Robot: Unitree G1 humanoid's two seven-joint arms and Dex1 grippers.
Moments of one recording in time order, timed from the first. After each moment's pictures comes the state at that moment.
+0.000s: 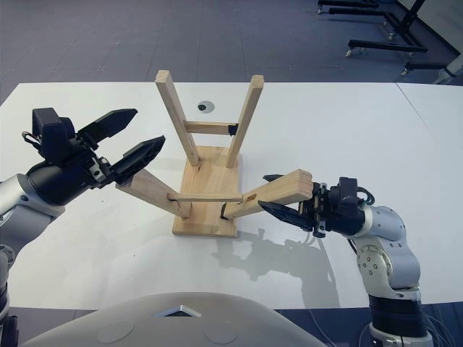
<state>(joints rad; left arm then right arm) 0.02 0.72 0.22 -0.85 -1.09 0.65 -0.24 0.22 -0.56 -0.19 -0.37 0.79 0.09 1.28</state>
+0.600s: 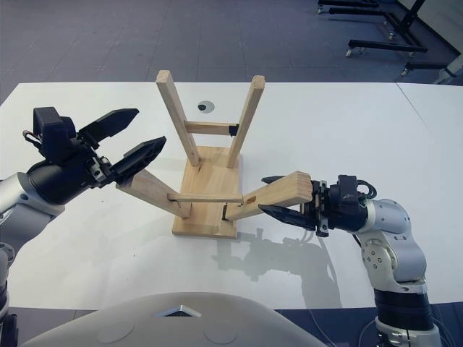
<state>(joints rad) 0.01 0.72 0.21 -0.84 -1.09 0.65 -0.26 0.17 -0.61 -0.18 -0.33 0.79 0.10 1.36</state>
